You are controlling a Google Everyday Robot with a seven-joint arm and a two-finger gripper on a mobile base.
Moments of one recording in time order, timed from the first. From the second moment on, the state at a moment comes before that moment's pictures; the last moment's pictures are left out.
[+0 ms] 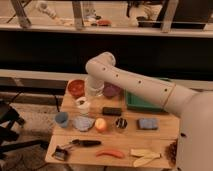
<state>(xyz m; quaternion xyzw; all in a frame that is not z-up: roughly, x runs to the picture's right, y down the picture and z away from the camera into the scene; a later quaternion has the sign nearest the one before) -0.088 0.040 0.762 -0.24 -0.21 -0.20 0.92</state>
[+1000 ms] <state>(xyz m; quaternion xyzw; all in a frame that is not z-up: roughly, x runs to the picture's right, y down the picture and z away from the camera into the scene) -0.111 0.043 0.794 -0.25 -0.23 -0.23 0.91</state>
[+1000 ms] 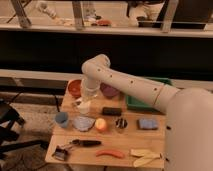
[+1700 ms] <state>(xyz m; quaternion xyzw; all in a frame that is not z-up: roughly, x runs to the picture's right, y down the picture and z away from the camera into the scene) -0.125 0.036 0.809 -0.24 -0.24 -0.24 0.91</state>
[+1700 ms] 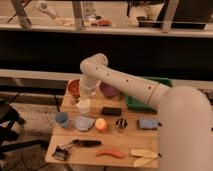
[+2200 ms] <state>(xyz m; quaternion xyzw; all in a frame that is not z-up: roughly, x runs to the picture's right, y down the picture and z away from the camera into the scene) -0.133 0.041 0.810 -0.25 -0.25 -0.24 0.90</state>
